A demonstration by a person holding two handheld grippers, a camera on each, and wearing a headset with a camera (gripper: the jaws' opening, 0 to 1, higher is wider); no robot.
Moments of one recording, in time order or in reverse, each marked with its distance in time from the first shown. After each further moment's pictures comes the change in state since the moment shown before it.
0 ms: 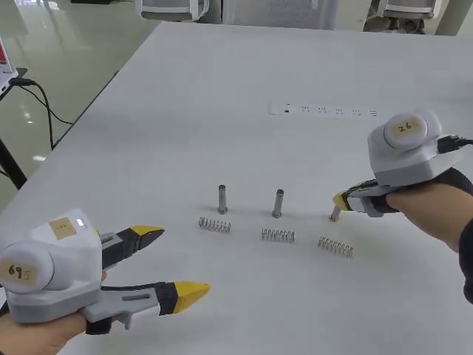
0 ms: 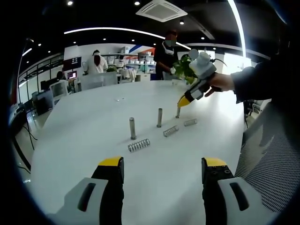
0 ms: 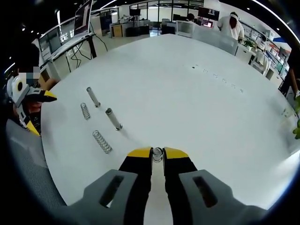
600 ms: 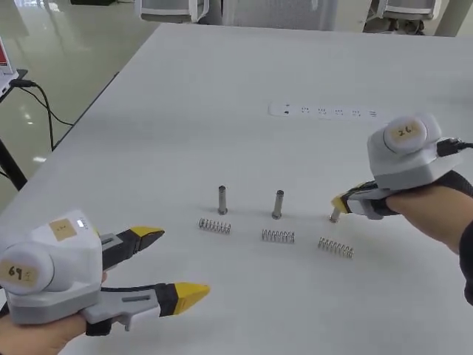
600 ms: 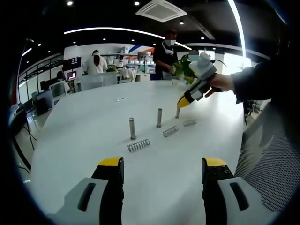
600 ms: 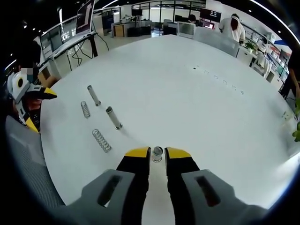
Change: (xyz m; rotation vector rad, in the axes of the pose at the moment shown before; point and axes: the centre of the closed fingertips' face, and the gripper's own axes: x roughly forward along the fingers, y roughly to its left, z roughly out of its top) left arm -0.001 0.000 0.000 0.000 0.000 -0.002; right arm 0.001 0.001 -0.001 -0.024 -0.009 0.000
